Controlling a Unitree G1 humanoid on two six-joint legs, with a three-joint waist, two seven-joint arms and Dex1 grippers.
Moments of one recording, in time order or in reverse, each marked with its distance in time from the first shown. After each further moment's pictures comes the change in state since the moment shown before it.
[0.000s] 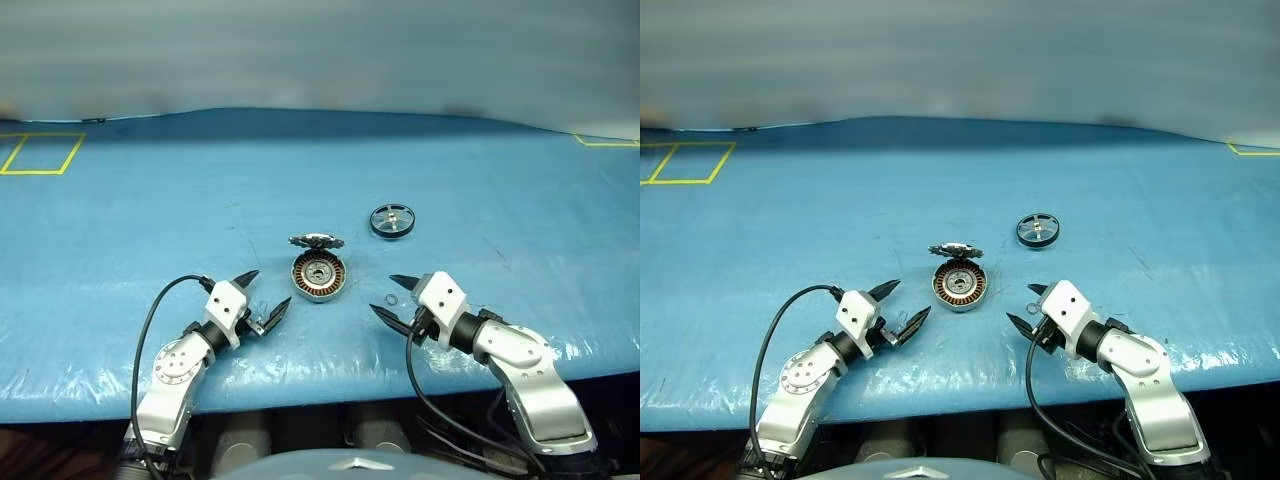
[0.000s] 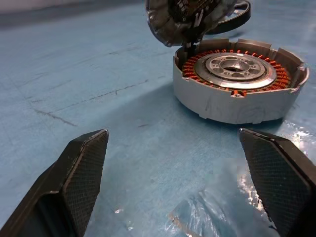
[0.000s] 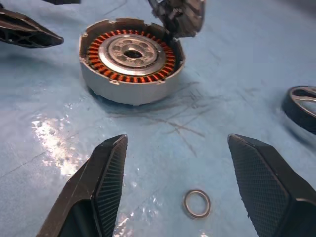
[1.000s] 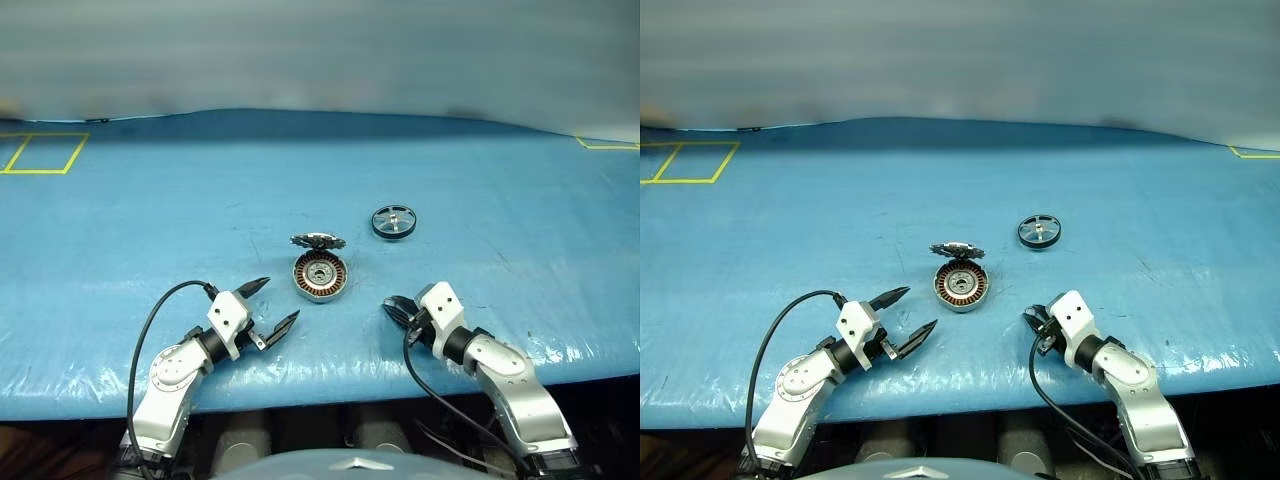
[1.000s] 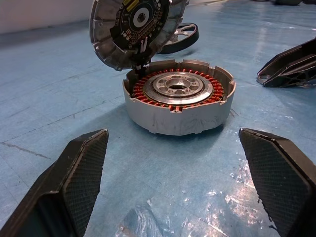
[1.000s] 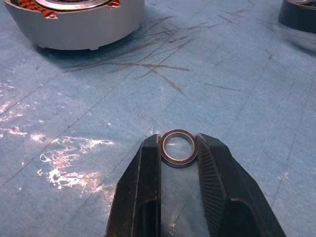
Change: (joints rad) left arm 0.028 0.020 -0.017 0.000 -0.027 -0.068 -0.106; right arm 0.010 0.031 0.031 0.215 0.074 -0.022 -0.102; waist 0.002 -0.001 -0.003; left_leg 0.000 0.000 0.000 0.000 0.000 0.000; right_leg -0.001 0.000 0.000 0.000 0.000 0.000
